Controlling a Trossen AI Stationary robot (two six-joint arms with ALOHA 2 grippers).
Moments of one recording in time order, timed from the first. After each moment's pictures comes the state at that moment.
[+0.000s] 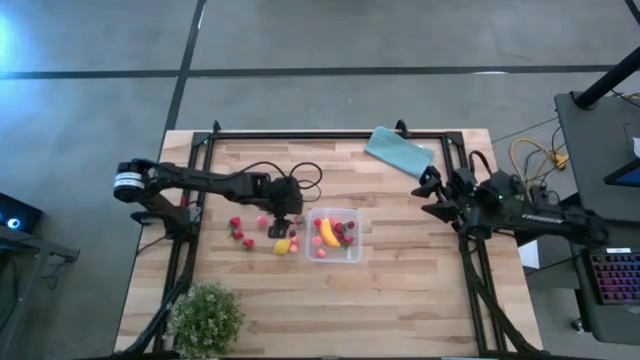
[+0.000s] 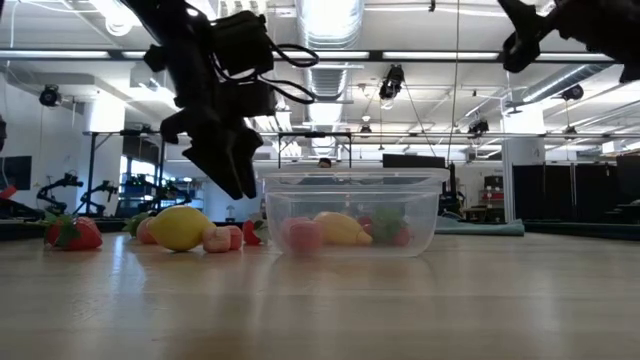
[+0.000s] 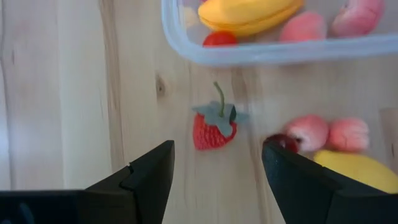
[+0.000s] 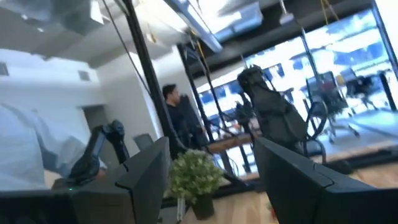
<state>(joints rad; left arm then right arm) 0.14 1.52 0.92 -0.46 0.03 0.25 -0.26 0.36 0.18 0.57 -0.44 0.52</state>
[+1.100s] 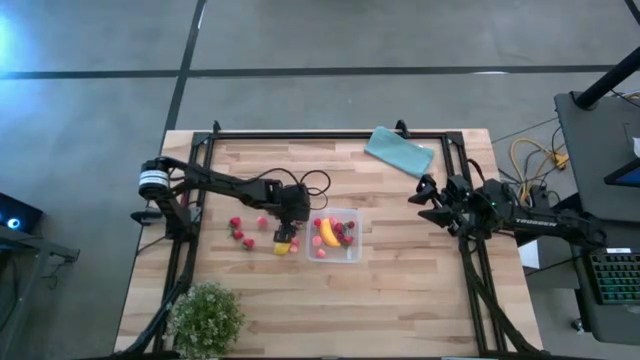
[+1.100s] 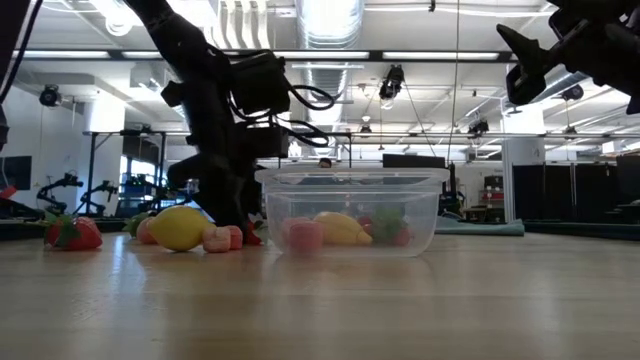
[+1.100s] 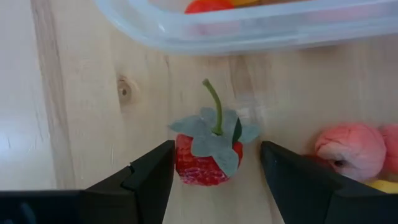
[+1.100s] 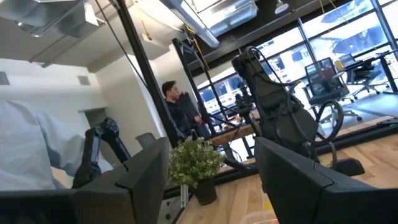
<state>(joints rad) 0.14 1.71 0.92 -0.34 0.06 0.30 -0.26 0.31 0.01 0.68 -0.44 0.58</state>
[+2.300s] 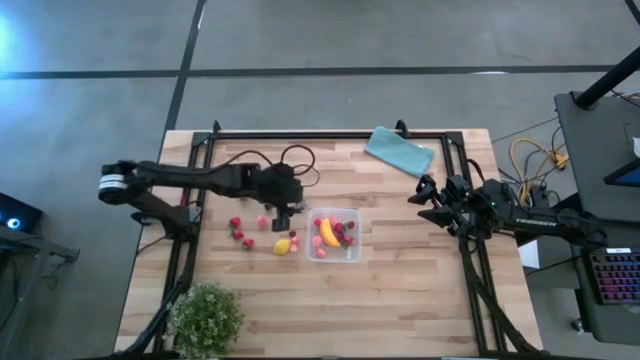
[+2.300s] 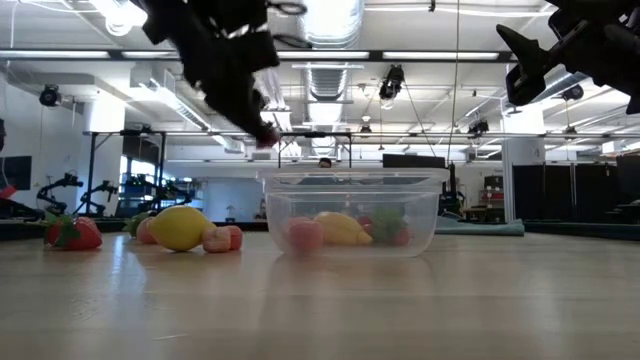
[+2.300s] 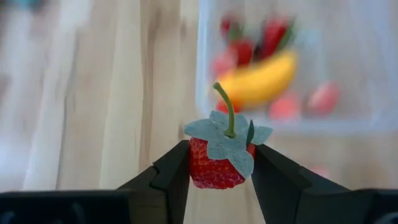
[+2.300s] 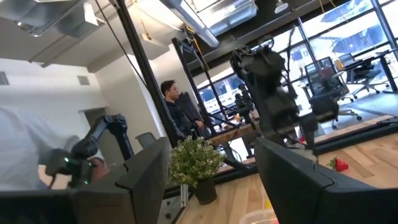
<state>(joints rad) 0.15 1.40 0.98 -0.45 0.05 0.17 -0.26 0.32 0.01 0.68 -0.44 0.58</state>
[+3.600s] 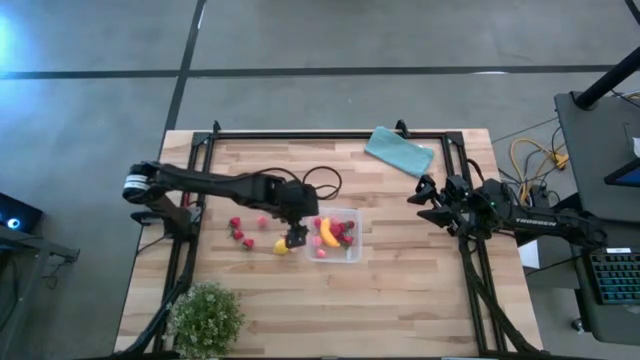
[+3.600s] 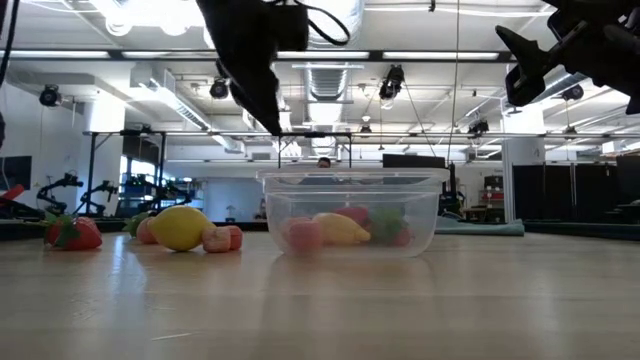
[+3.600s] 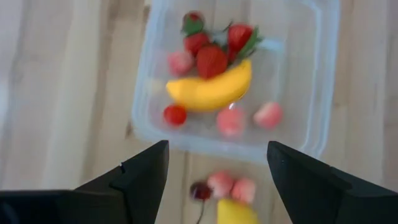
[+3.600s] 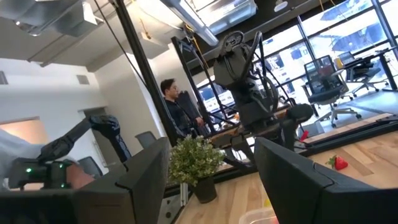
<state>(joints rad) -0.02 1.61 1.33 -0.78 -0.03 -0.13 -0.26 0.32 0.01 0.68 -0.44 0.58</state>
